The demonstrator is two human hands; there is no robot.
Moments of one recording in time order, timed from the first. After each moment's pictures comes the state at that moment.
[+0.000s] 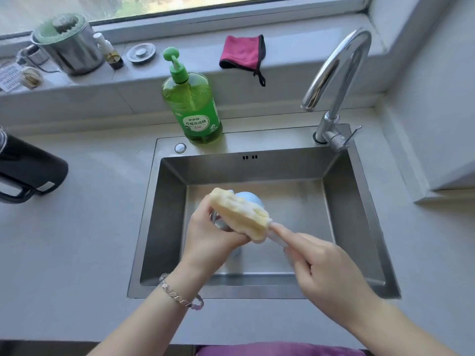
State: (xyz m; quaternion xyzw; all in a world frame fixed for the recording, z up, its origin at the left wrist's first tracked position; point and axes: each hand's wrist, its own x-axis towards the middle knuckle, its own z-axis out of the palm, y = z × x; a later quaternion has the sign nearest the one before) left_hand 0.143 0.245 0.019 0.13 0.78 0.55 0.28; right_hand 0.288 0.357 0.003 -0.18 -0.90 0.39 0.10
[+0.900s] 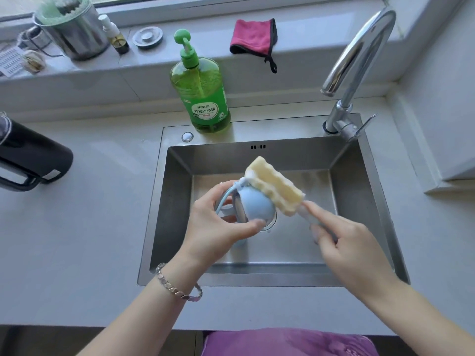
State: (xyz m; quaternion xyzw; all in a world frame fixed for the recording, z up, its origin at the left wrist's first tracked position) left_hand 0.129 0.222 0.025 0.20 0.77 0.54 0.28; right_hand 0.288 0.353 0.001 -0.30 -0.87 0.39 0.08
